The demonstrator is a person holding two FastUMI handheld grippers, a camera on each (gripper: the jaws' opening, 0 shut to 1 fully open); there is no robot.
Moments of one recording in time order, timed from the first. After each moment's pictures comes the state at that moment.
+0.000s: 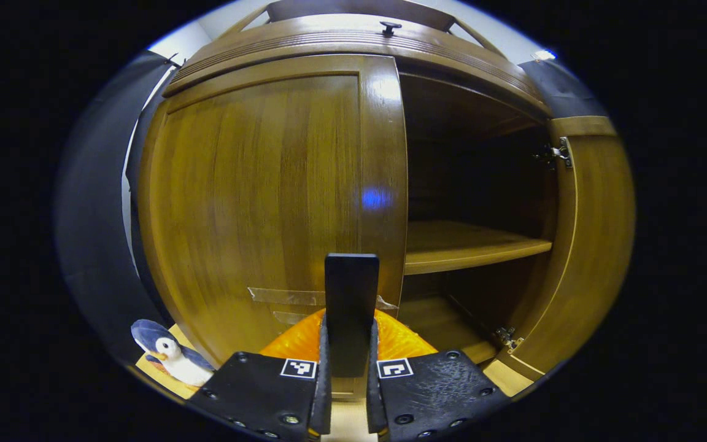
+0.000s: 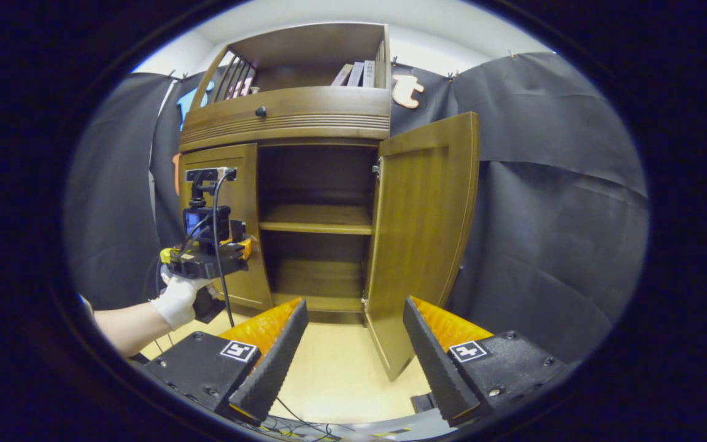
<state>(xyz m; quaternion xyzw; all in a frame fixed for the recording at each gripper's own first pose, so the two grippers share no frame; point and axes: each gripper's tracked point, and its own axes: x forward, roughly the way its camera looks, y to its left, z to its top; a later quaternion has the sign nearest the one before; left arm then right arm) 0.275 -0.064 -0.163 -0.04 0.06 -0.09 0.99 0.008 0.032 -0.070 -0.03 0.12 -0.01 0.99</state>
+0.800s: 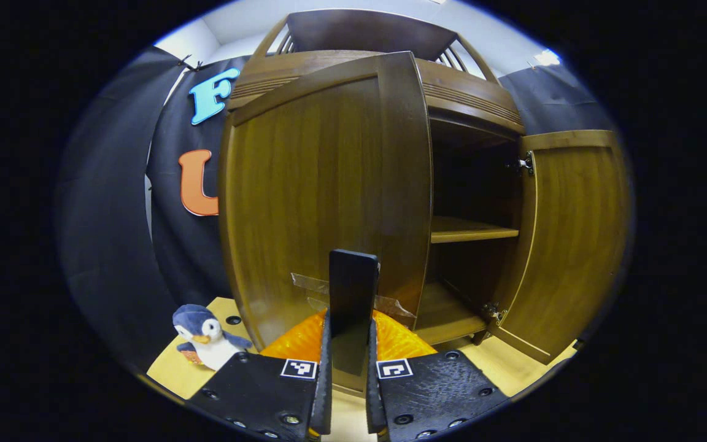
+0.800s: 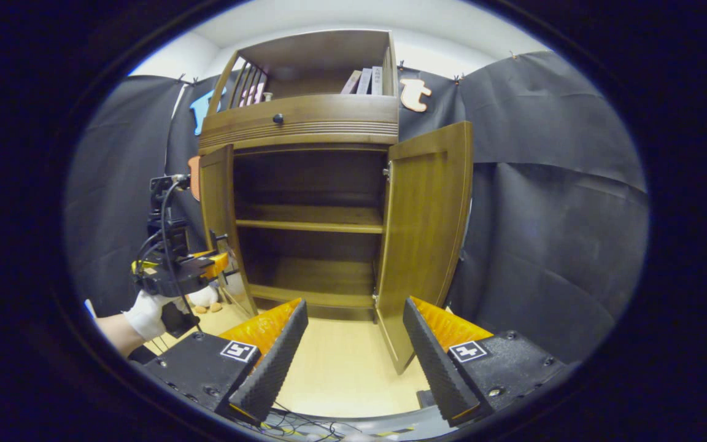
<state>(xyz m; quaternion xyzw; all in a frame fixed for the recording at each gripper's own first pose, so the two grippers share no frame) 0.167 0.000 -0.167 -0.03 0.06 -0.08 0.99 -0.022 0.040 -0.076 -0.03 0.11 0.02 0.99</state>
